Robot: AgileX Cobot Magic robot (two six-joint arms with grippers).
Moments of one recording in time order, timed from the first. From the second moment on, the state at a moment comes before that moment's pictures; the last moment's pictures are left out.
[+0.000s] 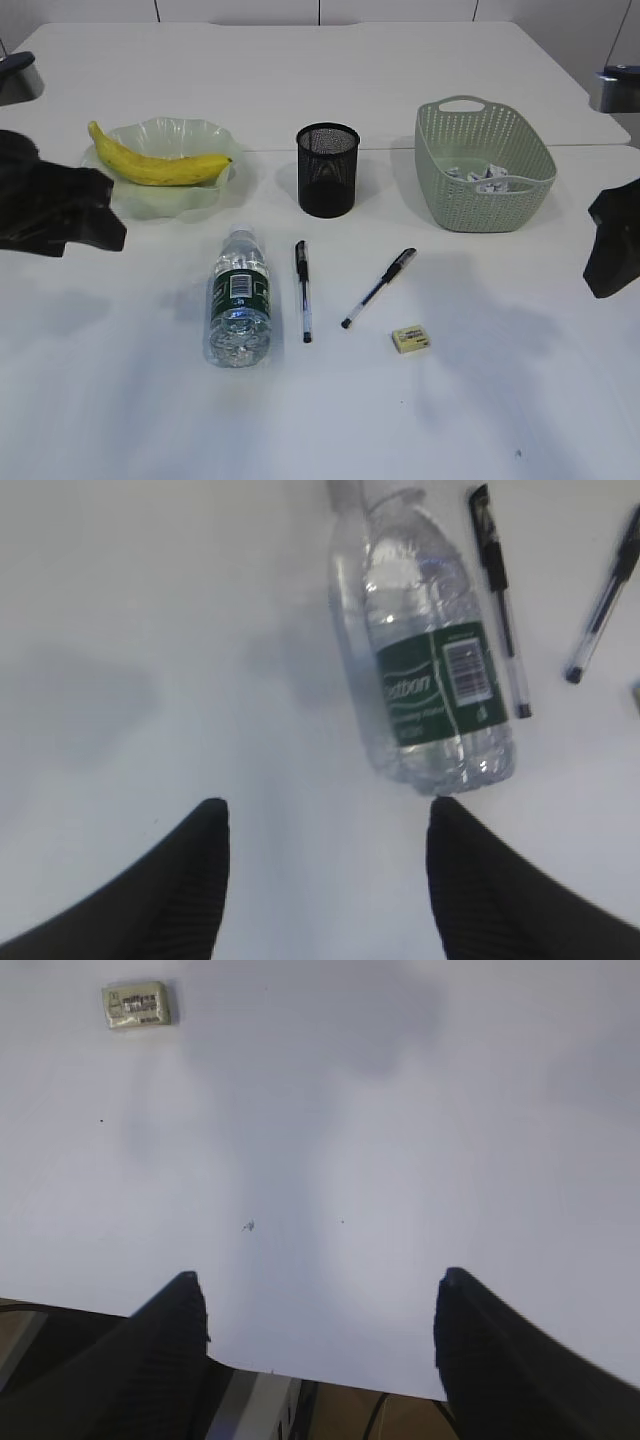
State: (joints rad) left arm -0.31 1.39 -0.93 -0.19 0.66 -0.18; right arm 0.16 1.40 -1.12 0.06 1.22 0.00
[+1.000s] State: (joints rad) left arm -0.54 1.87 -1.20 -0.02 0.53 -0.65; right arm 0.16 1.36 -1.11 0.07 1.21 0.04
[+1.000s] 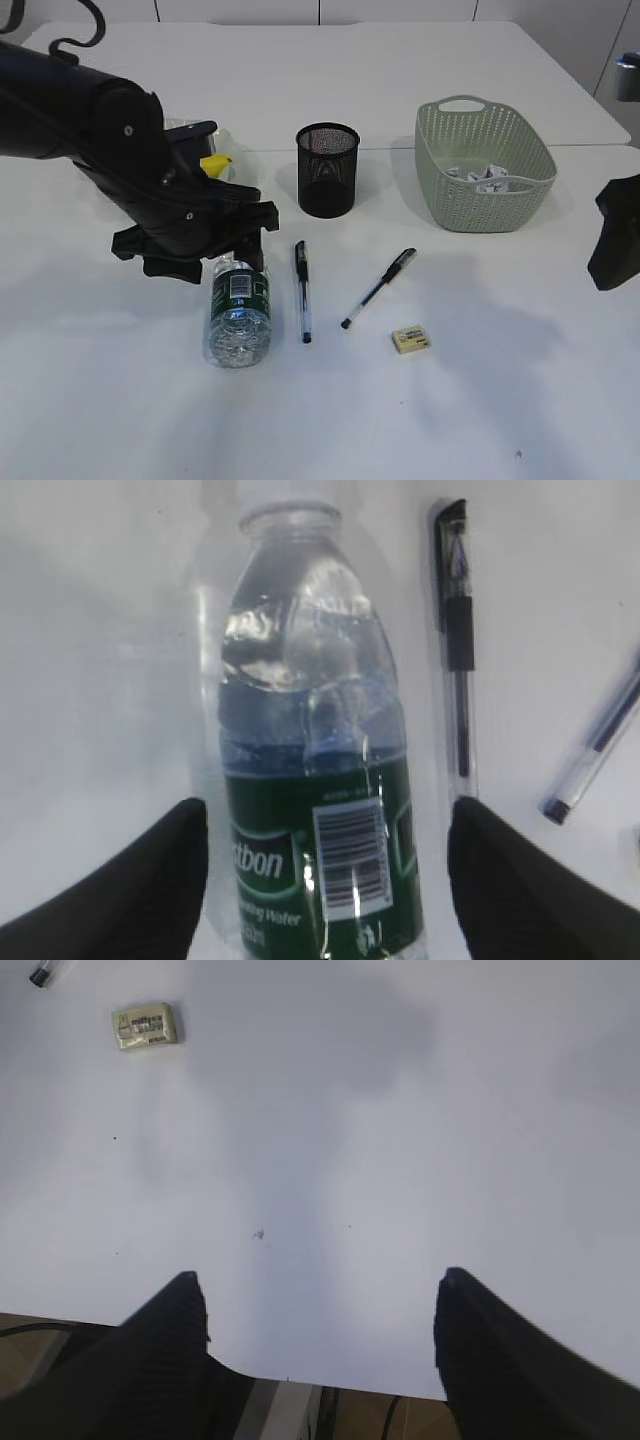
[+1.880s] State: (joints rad) left arm -0.54 2.02 -1.39 0.10 0.69 -0.84; right arm 0.16 1.36 -1.11 0.07 1.18 0.05
